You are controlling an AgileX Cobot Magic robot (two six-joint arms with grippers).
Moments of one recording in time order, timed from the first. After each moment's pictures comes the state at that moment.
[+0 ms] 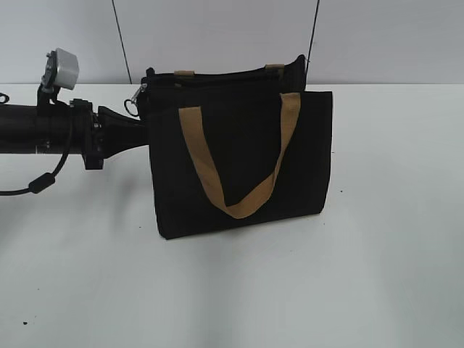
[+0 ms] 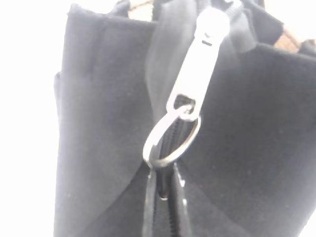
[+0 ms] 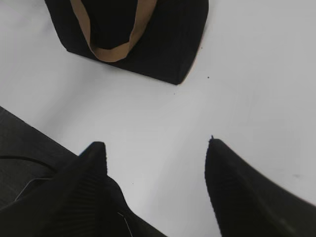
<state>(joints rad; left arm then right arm) -0.06 2.01 -0.97 -1.73 1.05 2.44 0.11 0.63 -0.87 0.36 1.12 -0.43</state>
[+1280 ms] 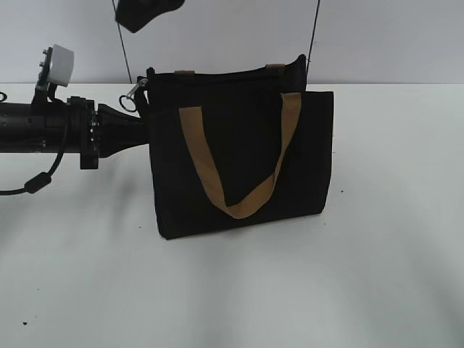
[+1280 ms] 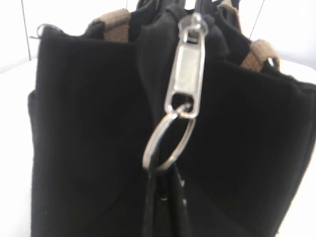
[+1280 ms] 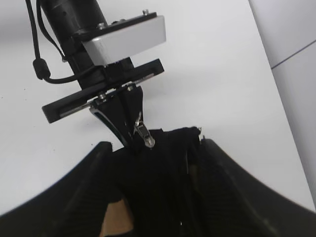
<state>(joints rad) -0.04 2.00 -0.97 -1.71 1.12 2.42 0.65 2.05 -2.23 0.33 1.19 -0.82</state>
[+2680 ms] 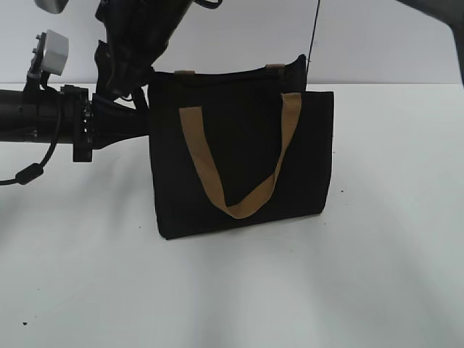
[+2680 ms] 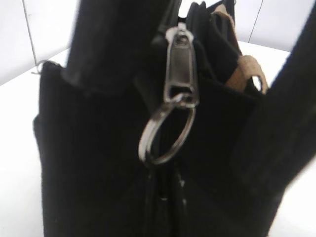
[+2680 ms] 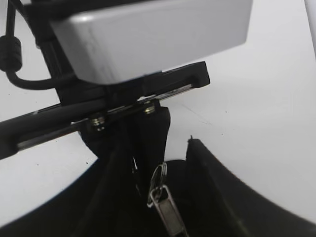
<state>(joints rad) -0.04 1.93 -0.97 -1.66 1.10 2.39 0.72 2.24 -2.23 0.34 1.06 -0.94</state>
